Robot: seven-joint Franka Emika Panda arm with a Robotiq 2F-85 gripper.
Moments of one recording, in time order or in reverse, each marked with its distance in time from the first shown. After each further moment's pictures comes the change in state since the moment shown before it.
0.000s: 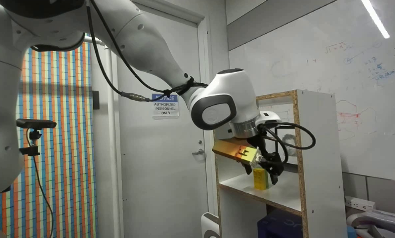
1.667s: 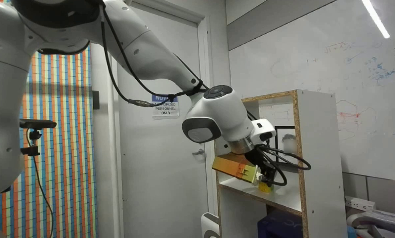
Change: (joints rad) arm -0.011 0.051 0.092 -0.033 0.570 0.251 -0.554
